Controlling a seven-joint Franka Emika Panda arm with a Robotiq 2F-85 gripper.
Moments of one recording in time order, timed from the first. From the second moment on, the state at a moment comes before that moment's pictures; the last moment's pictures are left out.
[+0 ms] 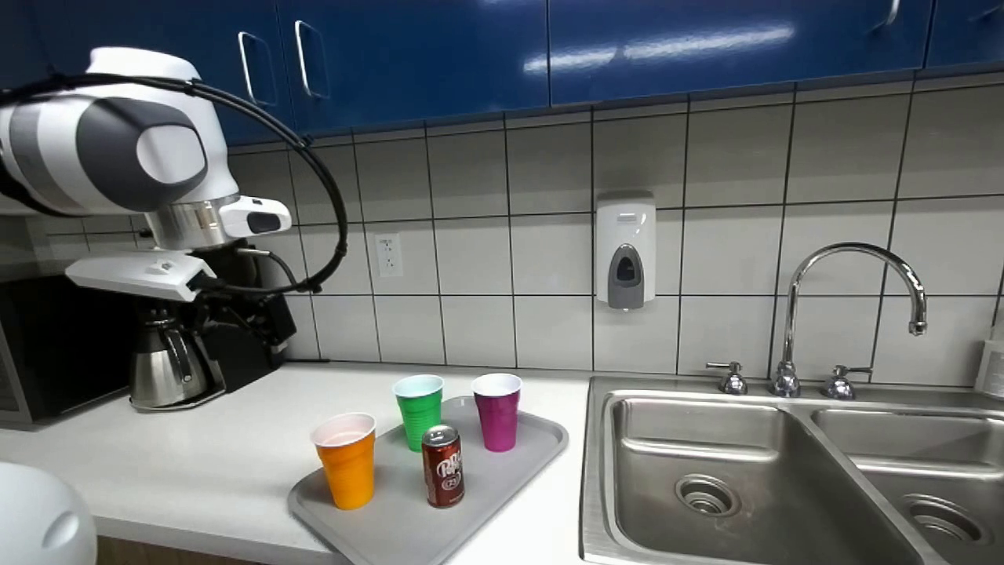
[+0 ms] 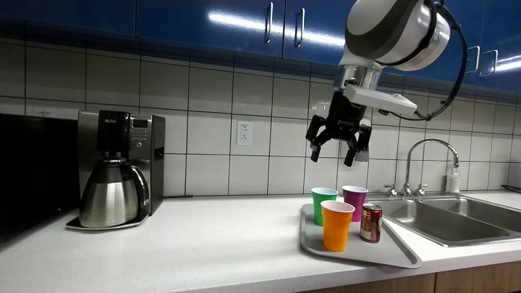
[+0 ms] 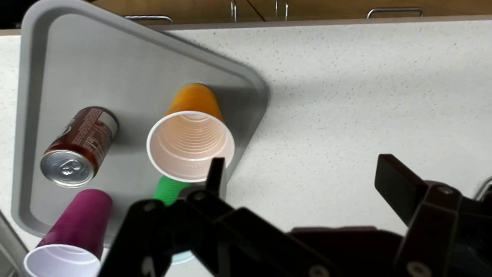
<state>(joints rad) 0.16 -0.61 0.20 -2.74 0.18 2.40 0.19</state>
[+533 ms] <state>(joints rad) 0.09 -0.49 0.19 -2.78 0.14 2.60 0.20</state>
